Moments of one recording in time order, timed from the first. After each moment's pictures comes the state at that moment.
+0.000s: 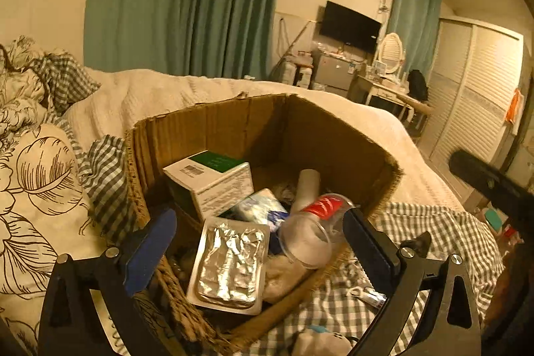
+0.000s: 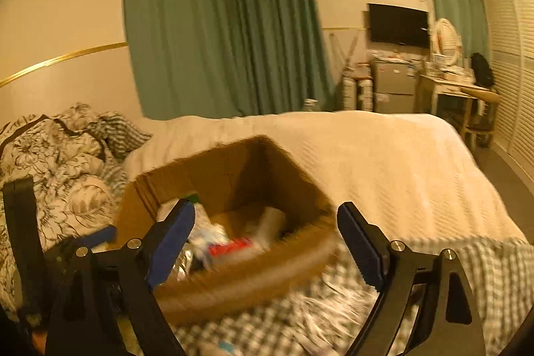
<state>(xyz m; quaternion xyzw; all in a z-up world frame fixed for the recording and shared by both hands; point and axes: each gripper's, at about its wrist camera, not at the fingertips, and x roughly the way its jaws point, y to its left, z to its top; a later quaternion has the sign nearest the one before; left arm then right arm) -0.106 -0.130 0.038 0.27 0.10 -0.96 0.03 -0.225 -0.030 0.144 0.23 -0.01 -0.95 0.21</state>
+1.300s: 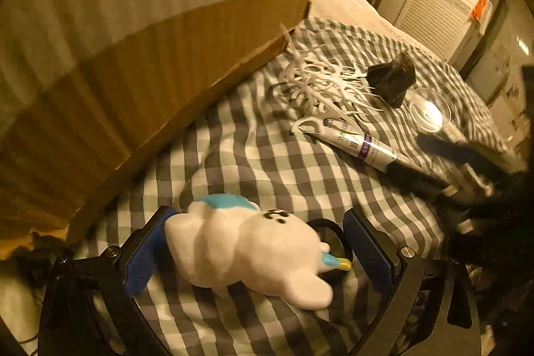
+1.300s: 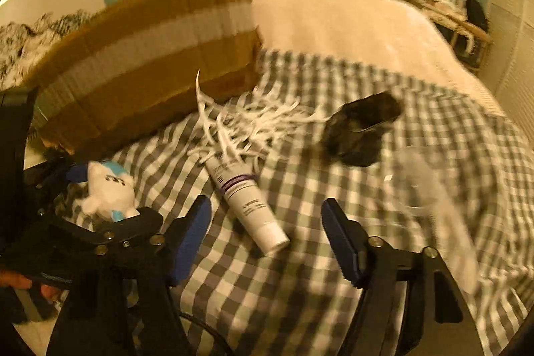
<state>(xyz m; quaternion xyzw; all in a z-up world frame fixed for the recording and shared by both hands) -0.115 -0.037 -0.101 0.48 0.05 -0.87 -0.11 -0.223 0.017 -0.024 0.44 0.07 -0.88 0.20</state>
